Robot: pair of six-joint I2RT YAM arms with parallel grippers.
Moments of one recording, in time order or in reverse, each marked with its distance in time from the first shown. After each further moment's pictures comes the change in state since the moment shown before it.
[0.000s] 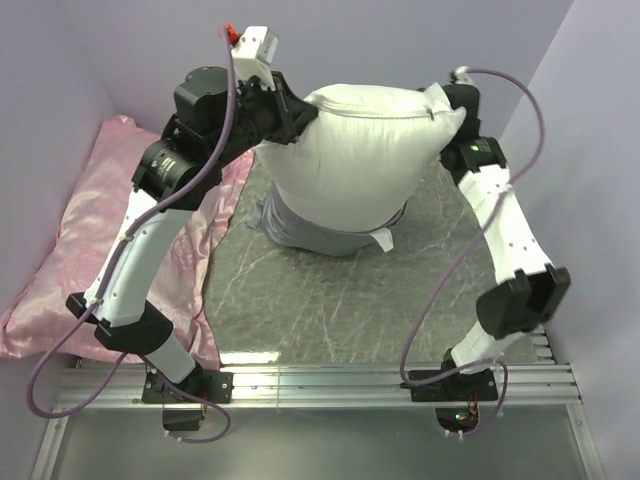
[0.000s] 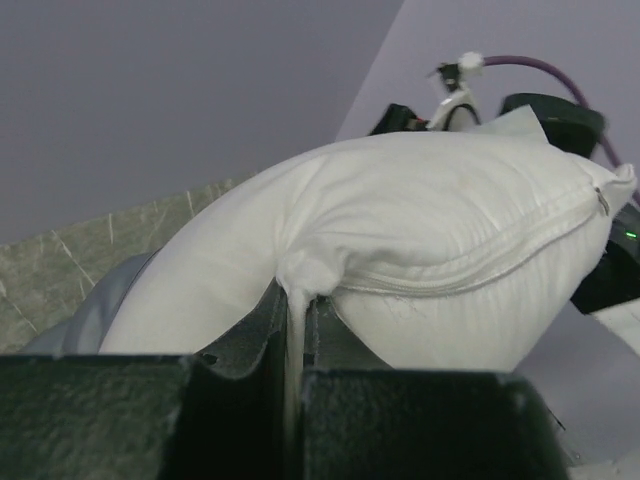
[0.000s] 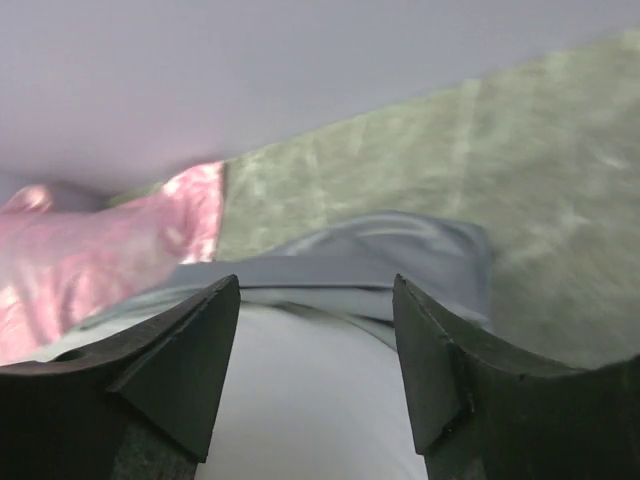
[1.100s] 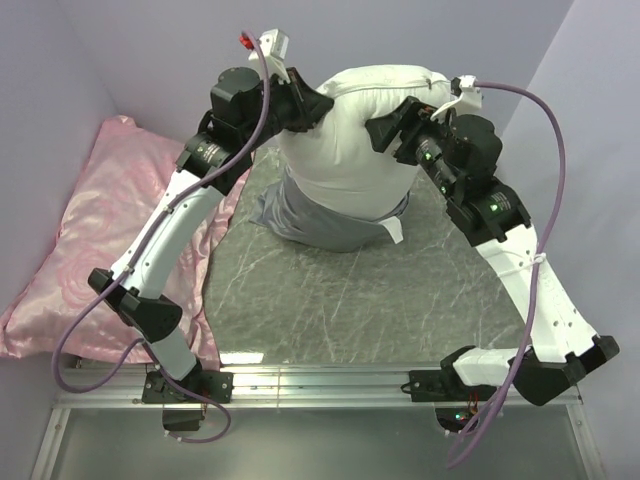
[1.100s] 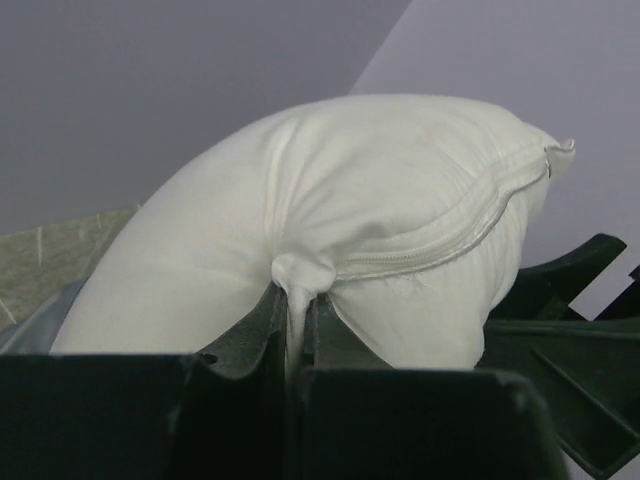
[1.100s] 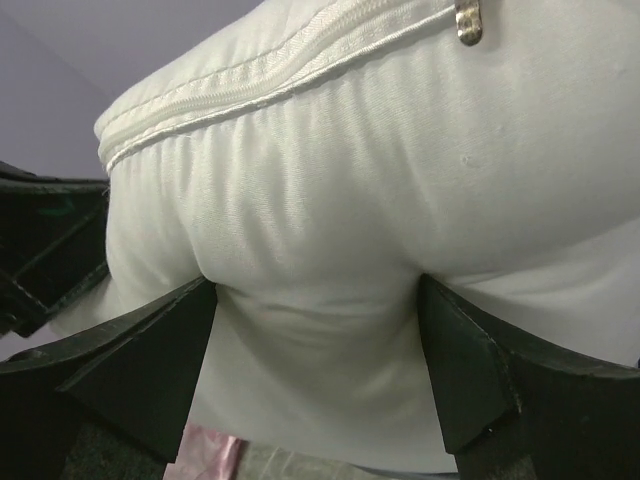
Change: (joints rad) left arm 0.082 0.083 -0.211 0.343 0.097 -0.163; right arm 0.272 -0.402 -0.214 0.148 0.126 -0.028
